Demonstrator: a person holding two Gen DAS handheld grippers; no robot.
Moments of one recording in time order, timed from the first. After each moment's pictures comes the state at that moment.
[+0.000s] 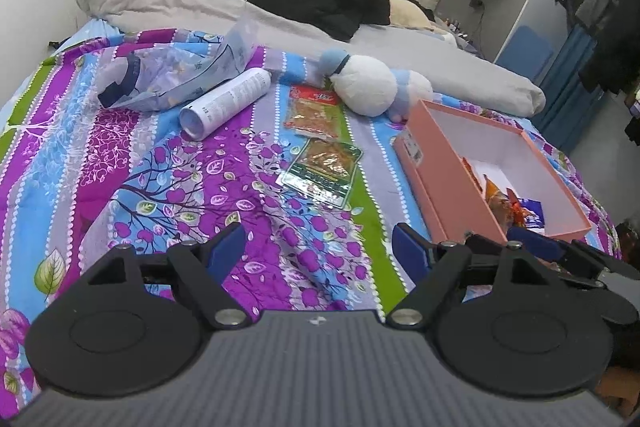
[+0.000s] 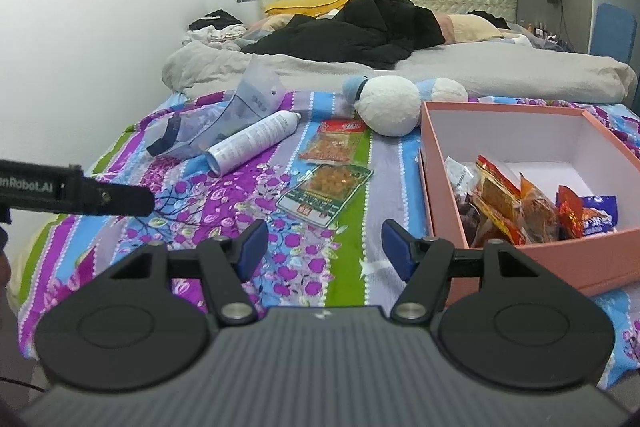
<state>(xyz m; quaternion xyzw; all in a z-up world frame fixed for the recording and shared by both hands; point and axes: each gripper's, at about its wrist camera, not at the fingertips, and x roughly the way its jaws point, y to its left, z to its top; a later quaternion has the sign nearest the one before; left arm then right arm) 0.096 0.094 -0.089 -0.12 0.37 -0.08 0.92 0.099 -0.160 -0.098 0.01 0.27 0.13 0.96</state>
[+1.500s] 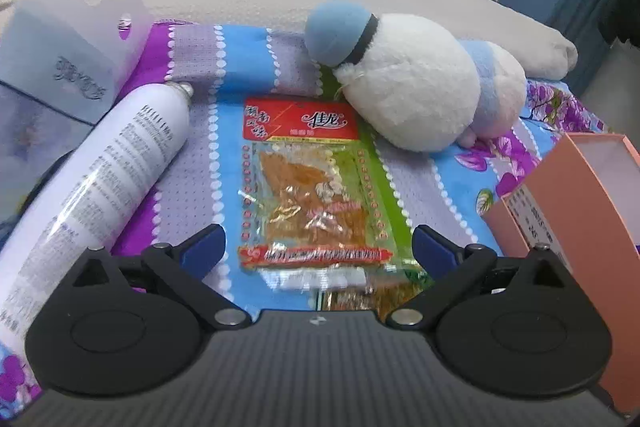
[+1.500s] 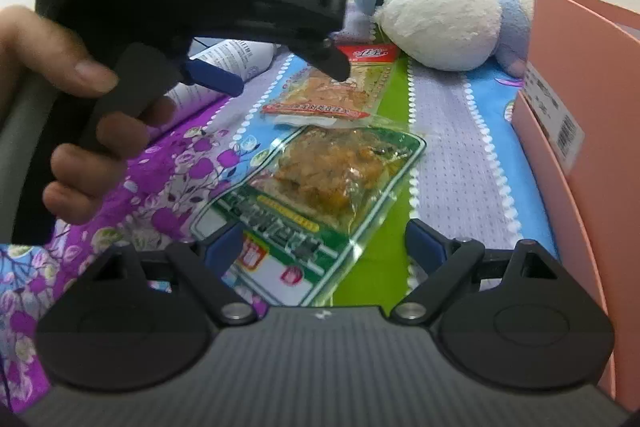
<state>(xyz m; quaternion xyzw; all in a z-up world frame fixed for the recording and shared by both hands) 0.471 0.047 -0.238 -0.07 0.42 -0.15 0.89 0.328 -0.113 -0.247 0.02 0.34 0.15 0.93</state>
